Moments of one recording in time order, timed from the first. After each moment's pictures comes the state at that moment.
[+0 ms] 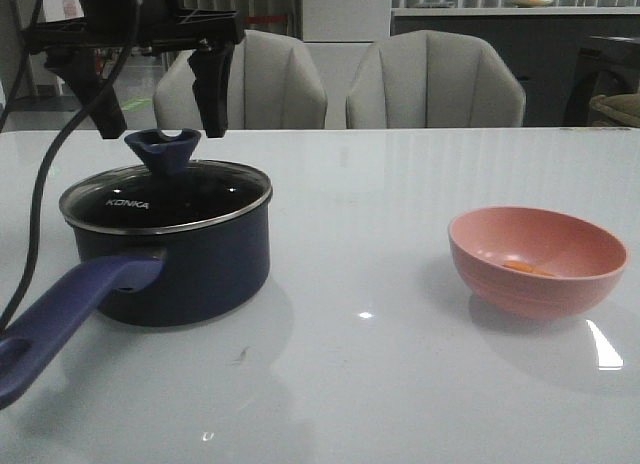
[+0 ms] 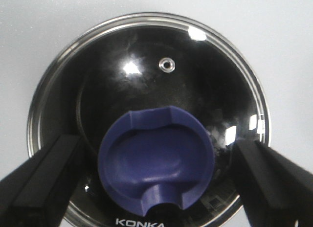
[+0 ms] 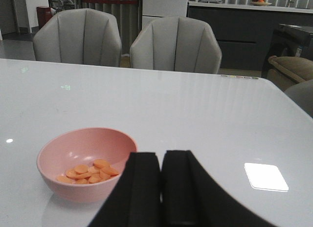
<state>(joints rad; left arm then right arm) -0.41 1.96 -1.80 -0.01 1.22 -0.32 0.07 -0.01 0.03 -0.04 0.06 0.05</state>
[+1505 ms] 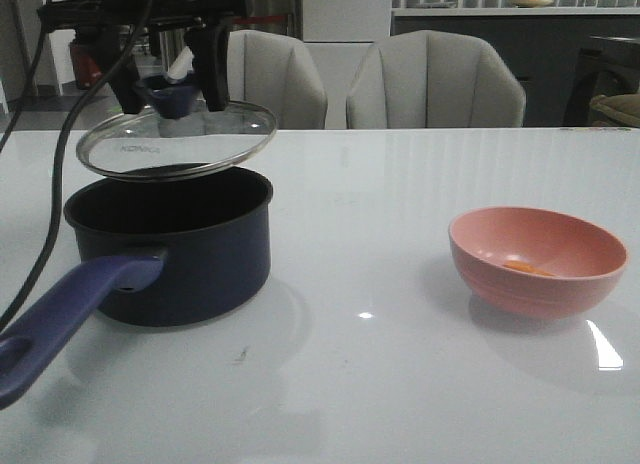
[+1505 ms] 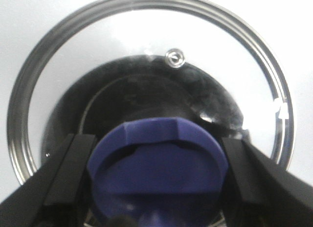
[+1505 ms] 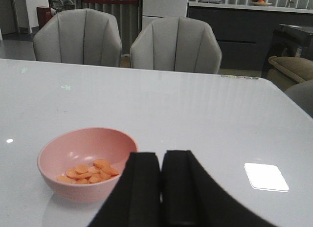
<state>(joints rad) -0.39 1.99 -1.94 0.00 1.25 -0.31 0.07 -0.01 0.03 -0.04 0.06 0.05</state>
